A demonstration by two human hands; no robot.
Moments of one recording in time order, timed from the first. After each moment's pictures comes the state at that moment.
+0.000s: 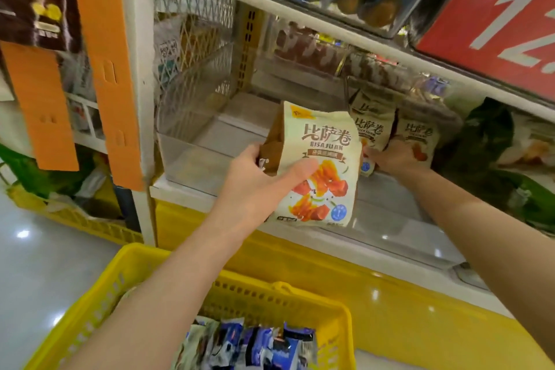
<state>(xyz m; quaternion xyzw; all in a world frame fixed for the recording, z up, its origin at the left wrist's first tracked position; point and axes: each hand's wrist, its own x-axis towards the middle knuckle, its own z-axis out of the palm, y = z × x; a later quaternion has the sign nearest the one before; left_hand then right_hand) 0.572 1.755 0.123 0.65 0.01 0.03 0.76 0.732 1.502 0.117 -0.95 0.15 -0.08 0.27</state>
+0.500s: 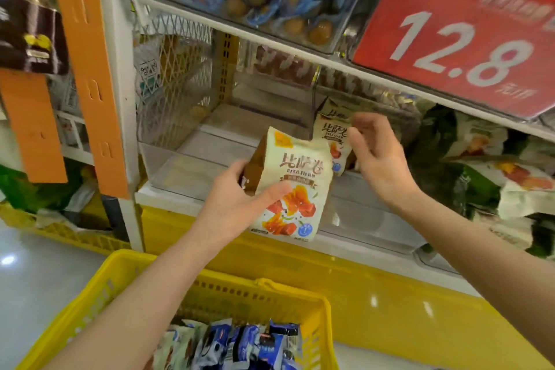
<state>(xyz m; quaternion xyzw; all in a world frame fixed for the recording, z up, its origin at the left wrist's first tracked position) 0.556 1.742 0.118 0.70 -0.03 0.03 0.71 0.613 1.532 0.168 -0.89 -0.10 -0.22 0.39</state>
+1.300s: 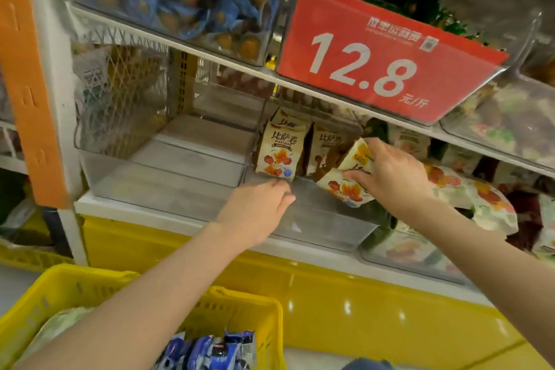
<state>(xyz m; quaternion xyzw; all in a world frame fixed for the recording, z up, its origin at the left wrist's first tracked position) 0.572 1.648 0.120 0.93 -0.25 0.18 0.20 0.572 1.433 0.206 -0.97 -0.04 -0.24 -0.07</state>
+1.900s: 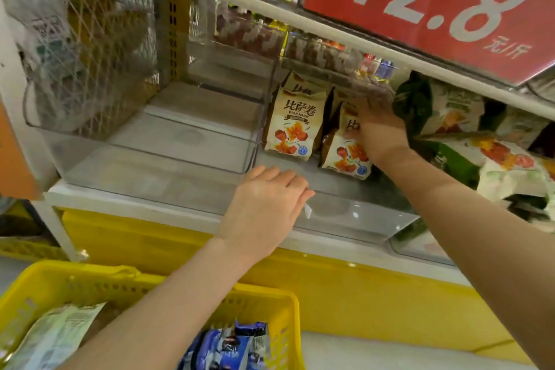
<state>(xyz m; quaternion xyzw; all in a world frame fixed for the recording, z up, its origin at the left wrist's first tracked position) 0.589 1.645 0.082 0.89 -0.28 0.31 0.17 0.705 1.426 0.143 -0.97 0.00 -0.22 -0.11</state>
